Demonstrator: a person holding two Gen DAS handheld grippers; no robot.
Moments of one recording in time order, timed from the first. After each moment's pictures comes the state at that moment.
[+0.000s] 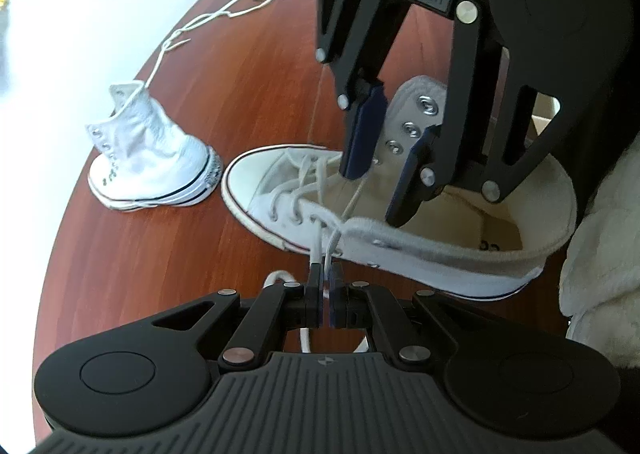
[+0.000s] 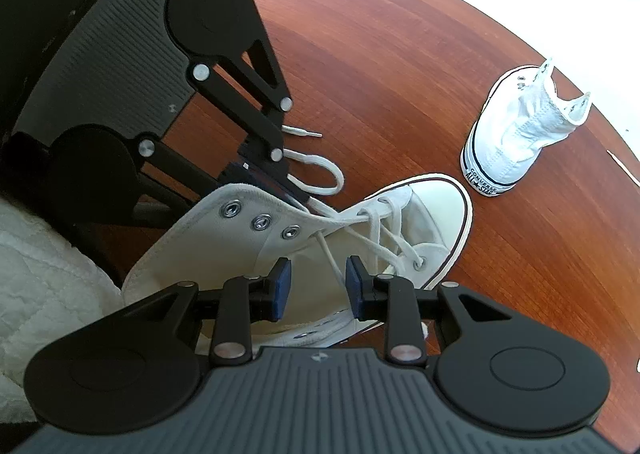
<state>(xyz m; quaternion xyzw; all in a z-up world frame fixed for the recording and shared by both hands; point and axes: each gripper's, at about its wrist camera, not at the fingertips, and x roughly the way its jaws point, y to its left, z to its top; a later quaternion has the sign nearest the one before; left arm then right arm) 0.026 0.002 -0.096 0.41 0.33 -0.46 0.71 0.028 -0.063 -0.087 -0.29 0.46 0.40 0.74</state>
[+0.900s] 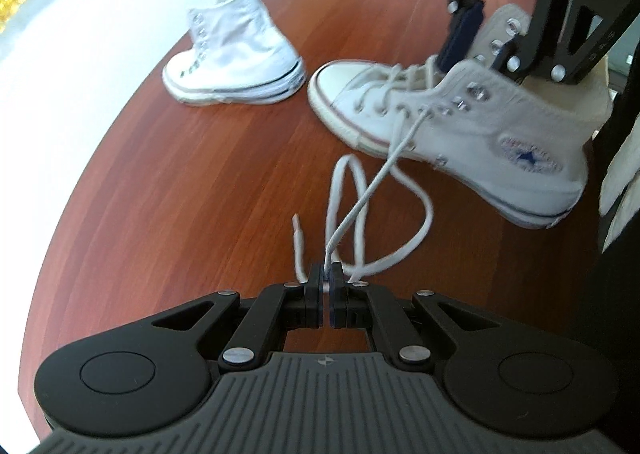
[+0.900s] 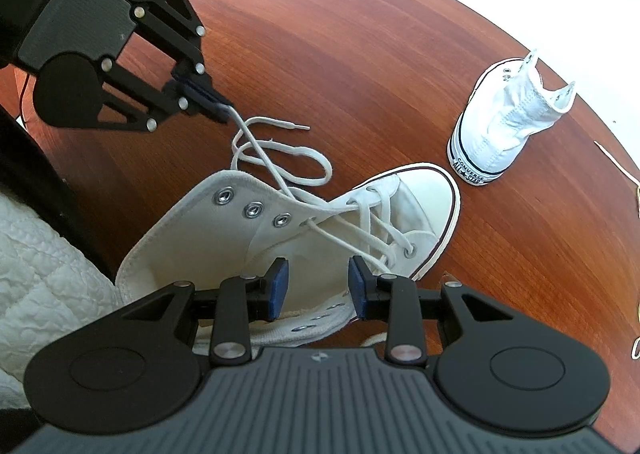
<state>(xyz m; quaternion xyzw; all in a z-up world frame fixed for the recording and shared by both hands) 0.029 0.073 -0.093 0.37 0.40 -0.35 0.76 0.017 -0.070 -0.077 -0.29 0.46 0.38 0.75</state>
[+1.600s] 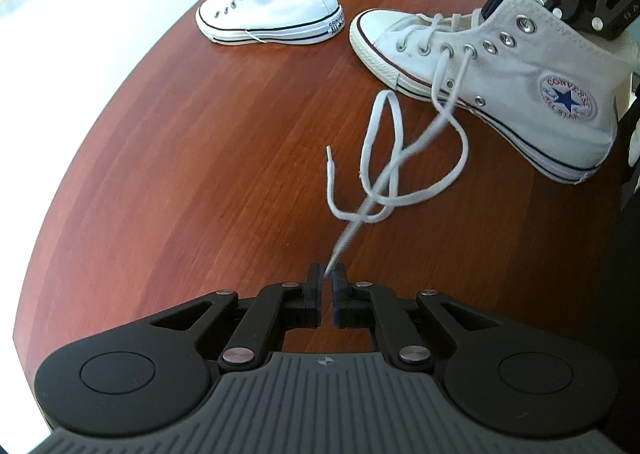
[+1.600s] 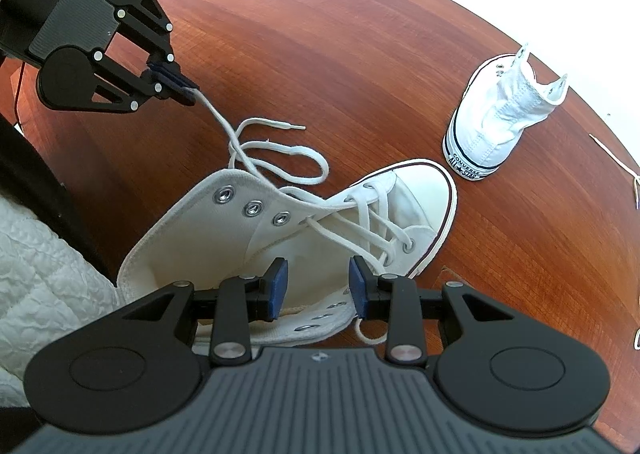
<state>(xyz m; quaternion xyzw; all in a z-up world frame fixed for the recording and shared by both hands) 0.034 0.099 -0.097 0.35 0.44 -0.32 0.76 0.015 -0.073 -0.078 -0.28 0.46 0.37 0.75</state>
